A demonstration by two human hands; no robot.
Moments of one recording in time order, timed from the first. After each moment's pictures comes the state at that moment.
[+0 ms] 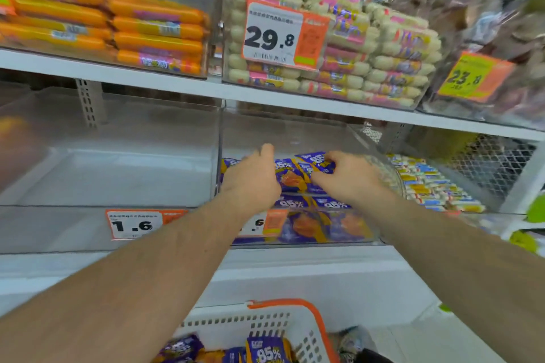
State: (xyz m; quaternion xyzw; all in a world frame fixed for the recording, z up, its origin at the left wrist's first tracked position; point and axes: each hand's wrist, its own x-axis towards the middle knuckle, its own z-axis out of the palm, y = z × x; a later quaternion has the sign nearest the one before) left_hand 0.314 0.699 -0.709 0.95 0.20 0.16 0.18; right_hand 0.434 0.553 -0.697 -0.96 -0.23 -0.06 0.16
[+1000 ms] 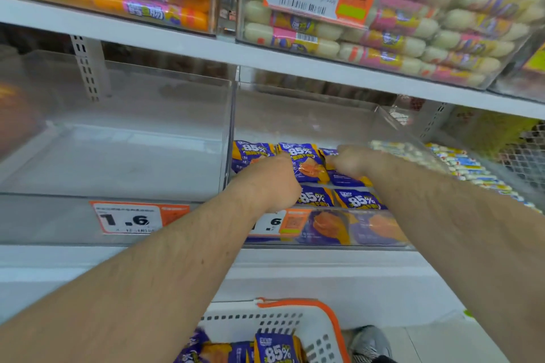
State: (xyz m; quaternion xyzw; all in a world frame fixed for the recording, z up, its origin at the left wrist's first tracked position) left_hand 0.335 0.719 -0.731 0.94 0.19 0.00 0.29; right_hand 0.525 0.613 -0.729 -0.97 -0.22 0.11 0.00
